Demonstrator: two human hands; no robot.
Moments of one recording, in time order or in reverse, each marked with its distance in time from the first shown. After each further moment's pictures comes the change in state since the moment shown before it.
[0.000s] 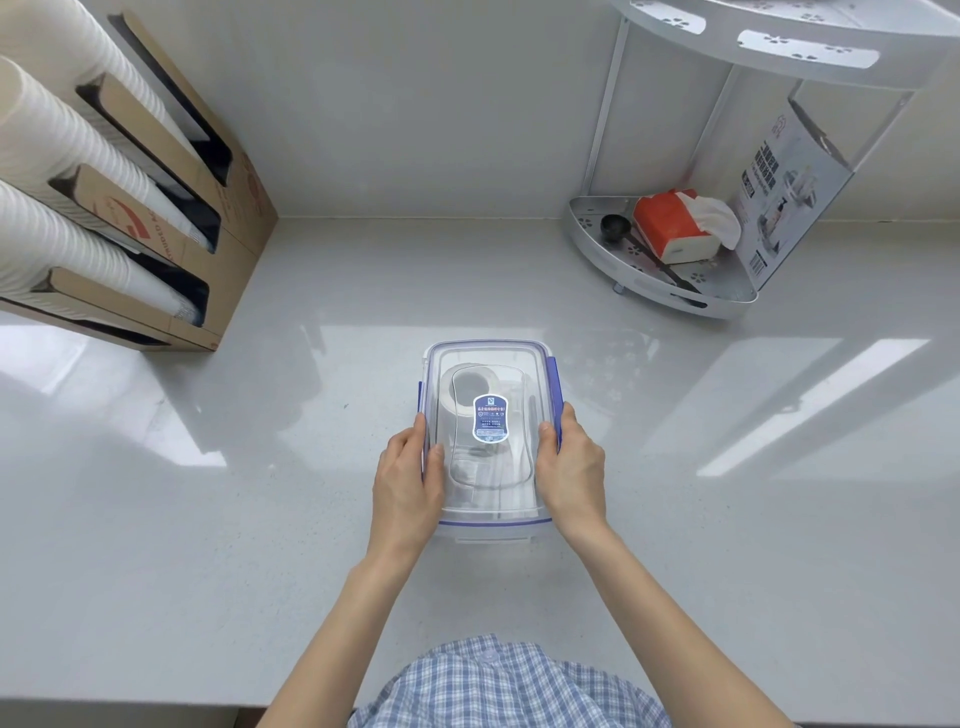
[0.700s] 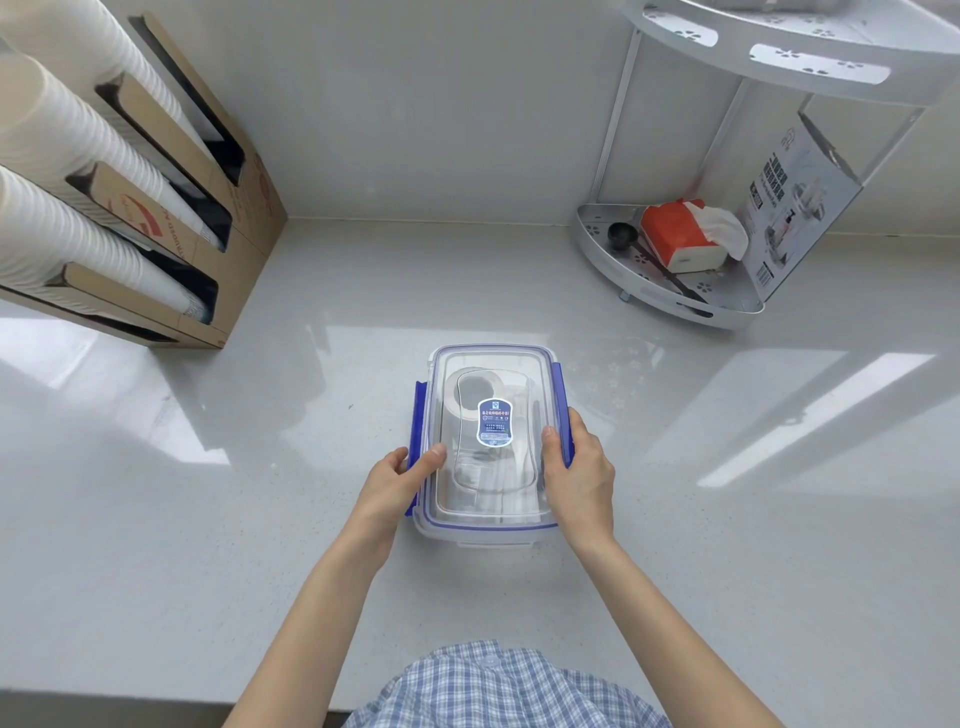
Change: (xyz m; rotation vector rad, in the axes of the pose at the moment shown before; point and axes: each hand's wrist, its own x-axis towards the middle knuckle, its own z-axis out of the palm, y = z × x) left_hand 0.014 -0.015 -0.017 -0.494 -0.276 -0.558; right_hand -0.005 0.005 -0.002 0.124 0.033 0.014
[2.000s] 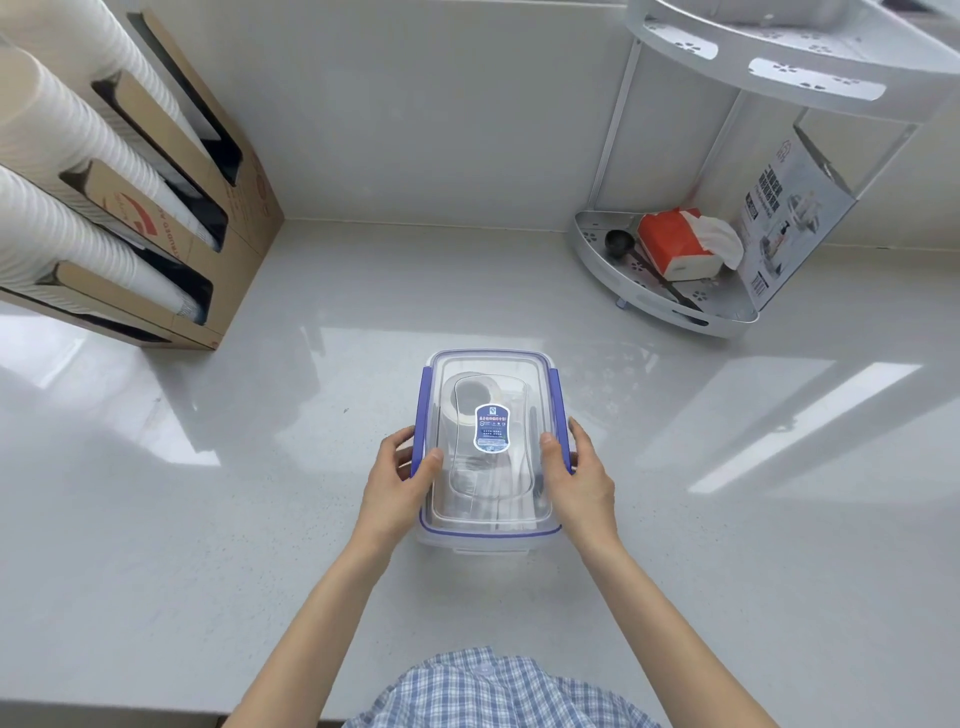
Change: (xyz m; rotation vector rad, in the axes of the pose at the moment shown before) left_hand -0.005 0.004 0.010 0.039 0.100 0.234; right_hand 0.006 0.006 -0.005 0.065 -0.081 0.166
